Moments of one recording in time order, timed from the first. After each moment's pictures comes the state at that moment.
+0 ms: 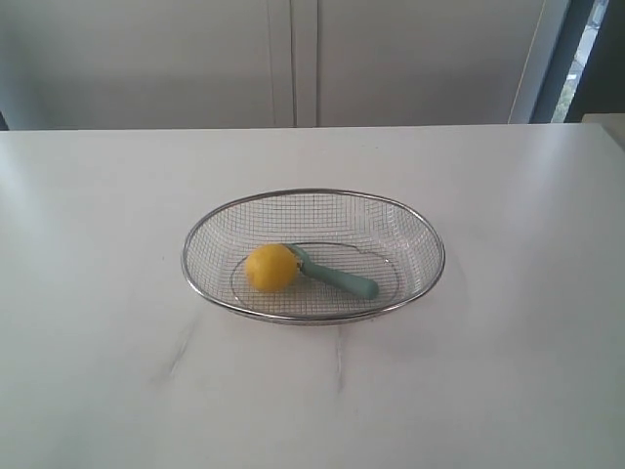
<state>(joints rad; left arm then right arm) -0.18 0.01 0.02 -0.16 0.39 0.18 -0.03 0.01 0.00 0.00 0.33 0.07</state>
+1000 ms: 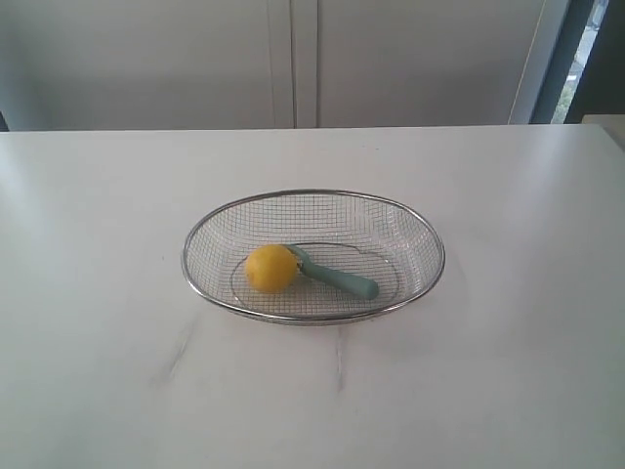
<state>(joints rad) -0.18 0.01 0.02 -0.16 0.39 0.18 0.07 0.01 0.00 0.00 0.33 0.07</state>
